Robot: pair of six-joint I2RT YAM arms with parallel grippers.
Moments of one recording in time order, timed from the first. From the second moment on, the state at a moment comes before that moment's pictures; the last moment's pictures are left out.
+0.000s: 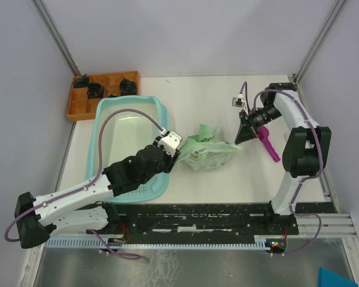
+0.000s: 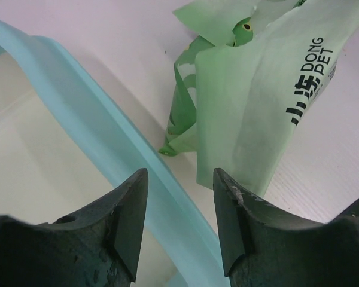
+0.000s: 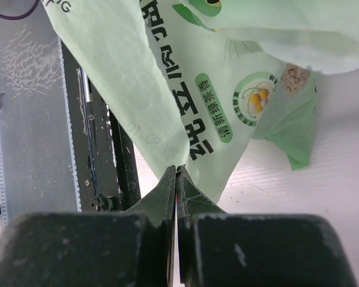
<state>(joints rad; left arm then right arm) -1.04 0.99 0.80 -0.27 -0.43 -0.05 0.02 1.92 1.65 -1.60 -0.97 -1.23</state>
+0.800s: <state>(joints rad) -1.04 0.61 0.61 -0.15 -0.38 -0.30 0.02 1.67 1.52 -1.60 -0.83 -1.23</state>
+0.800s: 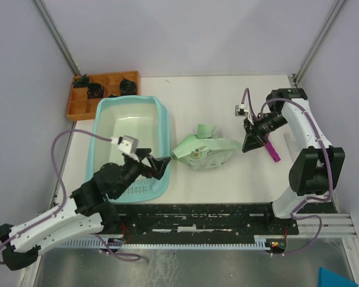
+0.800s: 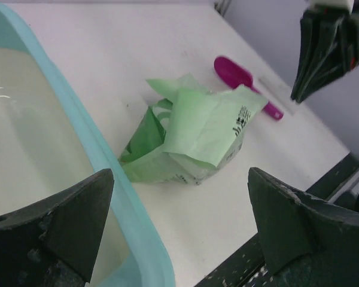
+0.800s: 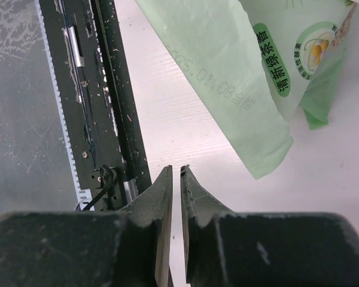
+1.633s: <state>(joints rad) -0.79 0.95 0.77 -0.26 -0.07 -1.12 0.02 1.61 1.47 -1.52 -0.81 -1.13</state>
